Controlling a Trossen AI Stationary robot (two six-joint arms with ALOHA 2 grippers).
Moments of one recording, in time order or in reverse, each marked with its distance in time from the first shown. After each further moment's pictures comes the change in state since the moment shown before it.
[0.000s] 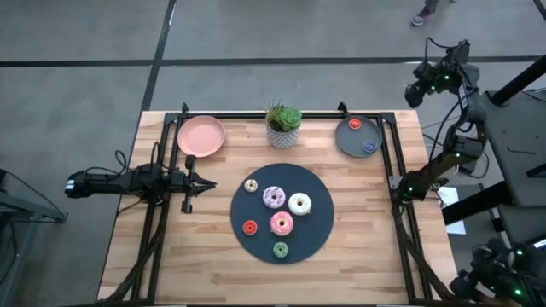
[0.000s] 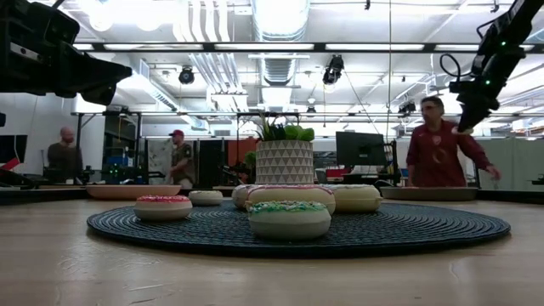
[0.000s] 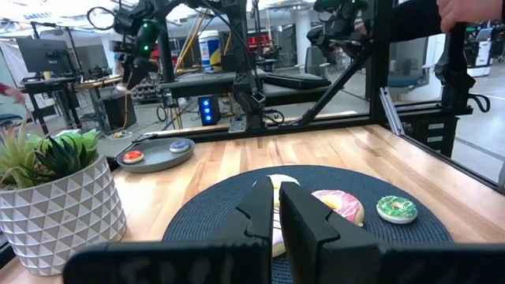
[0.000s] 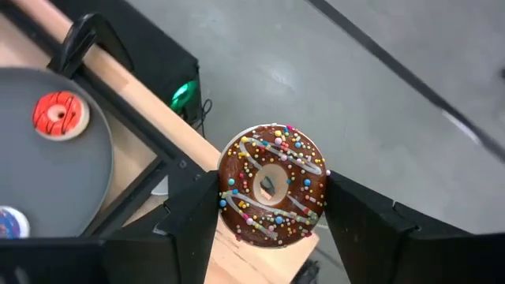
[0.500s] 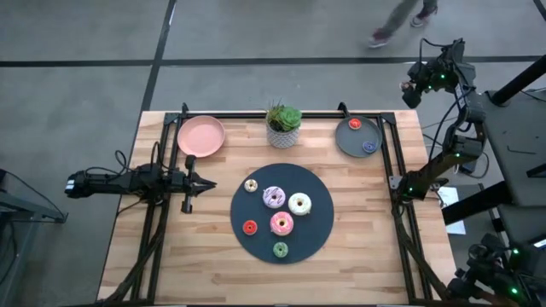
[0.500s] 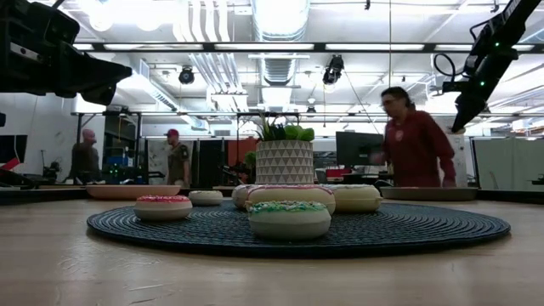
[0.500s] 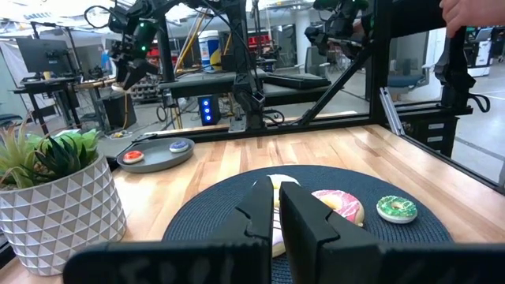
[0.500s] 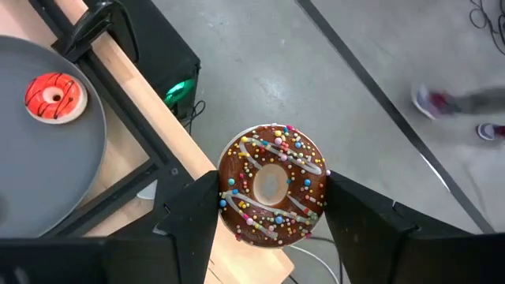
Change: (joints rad) left arm 0.000 0.000 0.000 0.000 0.000 0.000; right arm 0.036 0.000 0.000 0.031 0.003 -0.128
